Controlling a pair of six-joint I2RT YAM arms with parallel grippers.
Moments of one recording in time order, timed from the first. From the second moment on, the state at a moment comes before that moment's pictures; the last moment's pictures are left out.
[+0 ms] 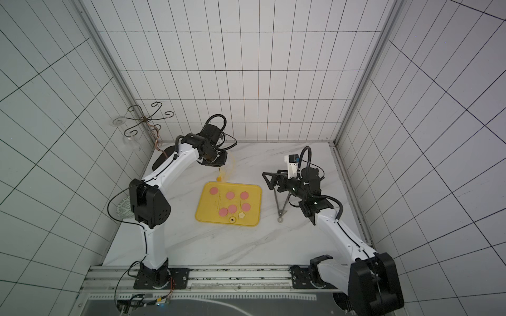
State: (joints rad) left arm -0.42 2.03 2.00 -1.10 0.14 -0.33; right arm 0.28 1.14 0.68 0.22 -0.48 0.42
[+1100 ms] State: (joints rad) left arm -0.32 2.02 1.93 -0.92 0.60 -0.60; right arm 0.34 1.23 0.64 -0.13 0.07 0.41
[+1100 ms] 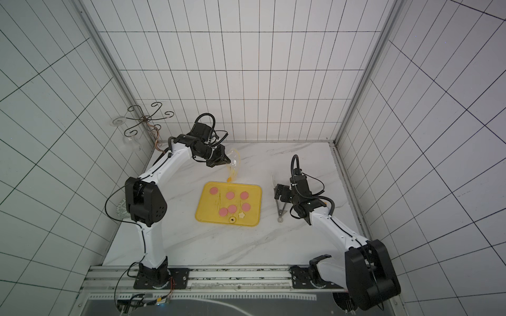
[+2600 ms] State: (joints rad) left arm -0.32 1.98 1.83 -0.84 0.66 -0.64; right arm 0.42 1.62 0.63 0.21 0.29 0.32
